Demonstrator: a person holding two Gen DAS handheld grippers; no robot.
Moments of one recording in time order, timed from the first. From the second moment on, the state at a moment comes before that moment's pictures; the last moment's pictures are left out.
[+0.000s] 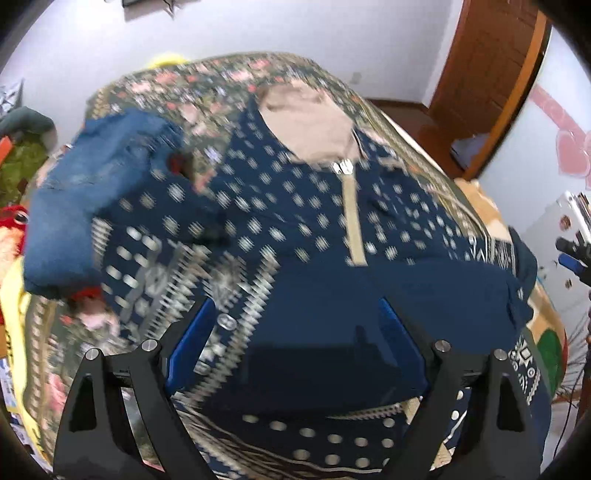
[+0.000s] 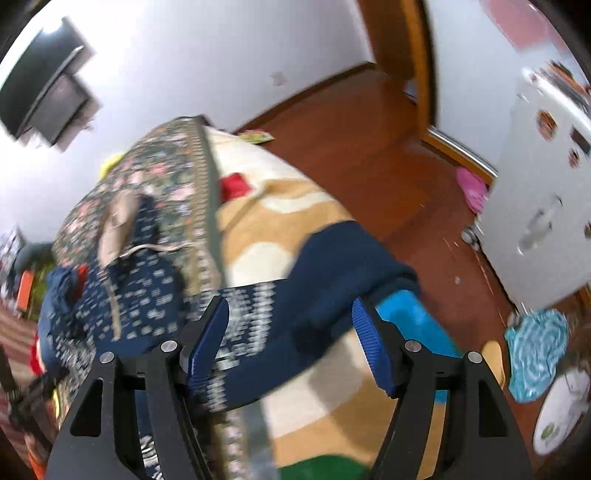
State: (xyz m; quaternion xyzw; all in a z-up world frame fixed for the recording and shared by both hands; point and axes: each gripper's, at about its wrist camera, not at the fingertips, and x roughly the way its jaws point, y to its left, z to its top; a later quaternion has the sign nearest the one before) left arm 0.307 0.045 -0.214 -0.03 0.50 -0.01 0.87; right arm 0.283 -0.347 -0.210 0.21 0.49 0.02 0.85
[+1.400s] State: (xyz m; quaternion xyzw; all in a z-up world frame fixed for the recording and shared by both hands) left arm 0.270 0.051 -0.253 -0.05 0.54 0.01 0.84; right arm 0.280 -0.279 -0.097 0.17 0.30 0.12 0.93
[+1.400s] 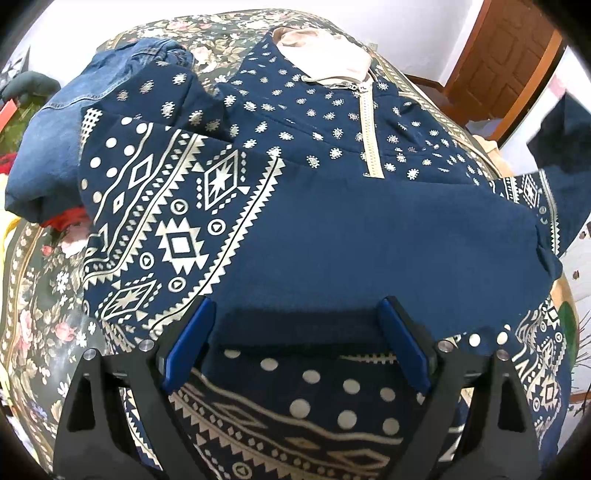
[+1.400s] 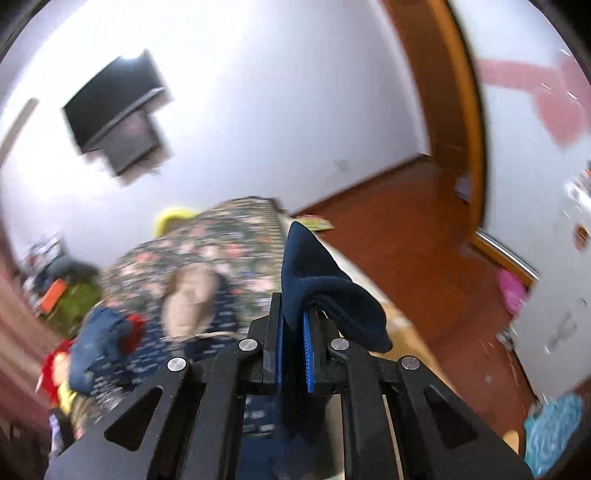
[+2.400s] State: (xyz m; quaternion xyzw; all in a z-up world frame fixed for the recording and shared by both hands) left arm 0.240 0.081 -0.216 -0.11 0.51 0.02 0.85; right arm 0.220 -0.128 -0.200 0.00 0.52 0.30 0.79
